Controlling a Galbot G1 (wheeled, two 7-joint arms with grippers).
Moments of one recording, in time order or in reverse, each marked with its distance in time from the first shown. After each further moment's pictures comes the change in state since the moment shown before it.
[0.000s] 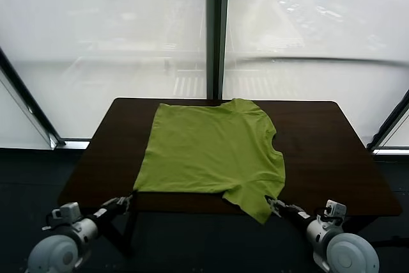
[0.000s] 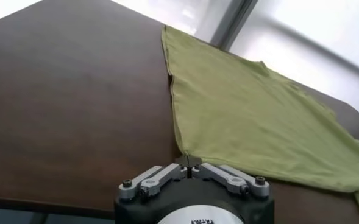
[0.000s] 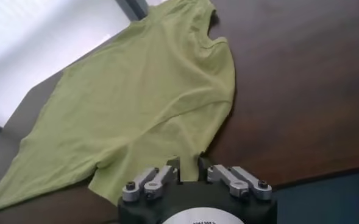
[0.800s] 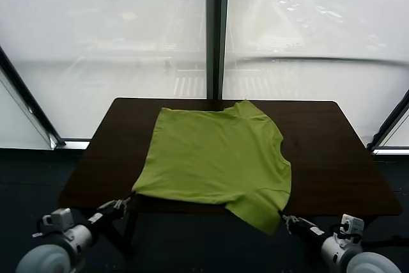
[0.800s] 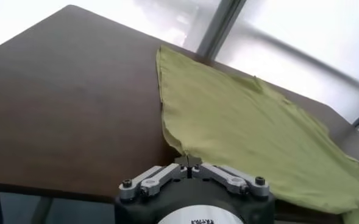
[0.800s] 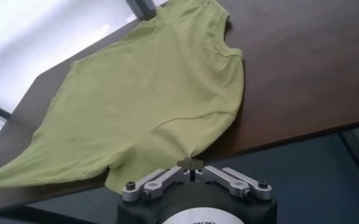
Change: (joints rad) left arm 0.213 -0.007 -0.123 -0.192 -0.030 0.000 -0.005; right arm -0.234 -0.103 0.165 0.180 0.117 -0.007 0.030
